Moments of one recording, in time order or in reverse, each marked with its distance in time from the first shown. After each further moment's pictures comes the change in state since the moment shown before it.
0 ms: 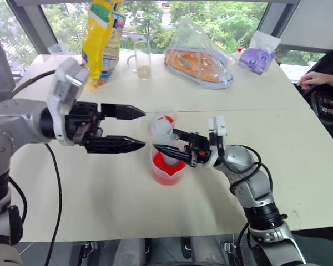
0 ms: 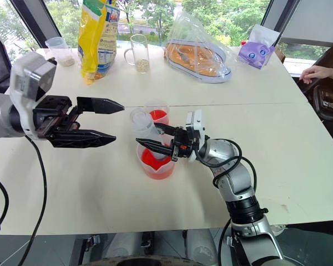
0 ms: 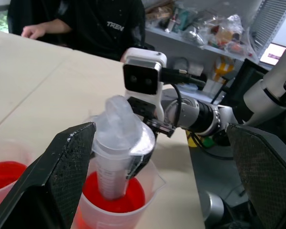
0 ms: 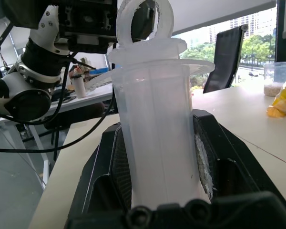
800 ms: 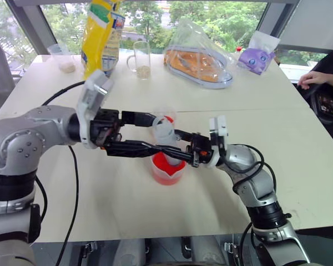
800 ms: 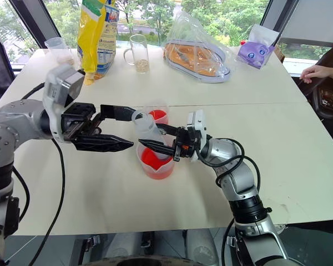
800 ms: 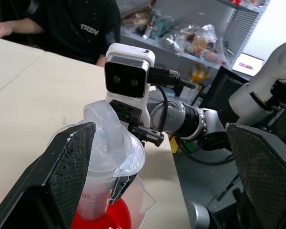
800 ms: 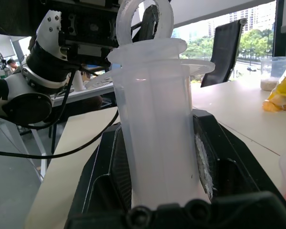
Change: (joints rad) left arm -0.034 -0.120 -0.121 0.055 0.052 -0.031 -0.035; right arm -0.001 -0.035 0.002 -0.002 0.002 0.004 0.005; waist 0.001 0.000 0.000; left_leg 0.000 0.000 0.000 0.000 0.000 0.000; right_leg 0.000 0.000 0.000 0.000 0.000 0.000
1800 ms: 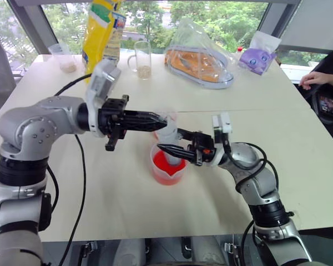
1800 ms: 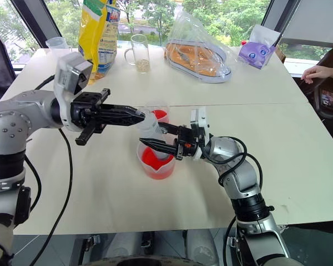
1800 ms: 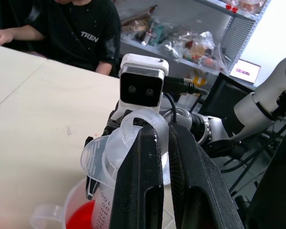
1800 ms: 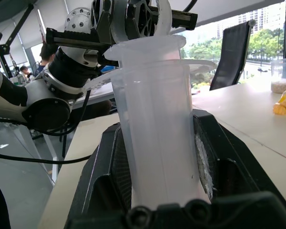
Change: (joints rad) left arm -0.123 -0.069 -0.052 0.120 0.084 0.005 -0.019; right arm -0.019 -0.018 -0.006 -0.002 0.058 0.046 0.019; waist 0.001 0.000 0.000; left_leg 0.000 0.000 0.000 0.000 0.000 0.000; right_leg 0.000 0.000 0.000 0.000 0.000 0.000
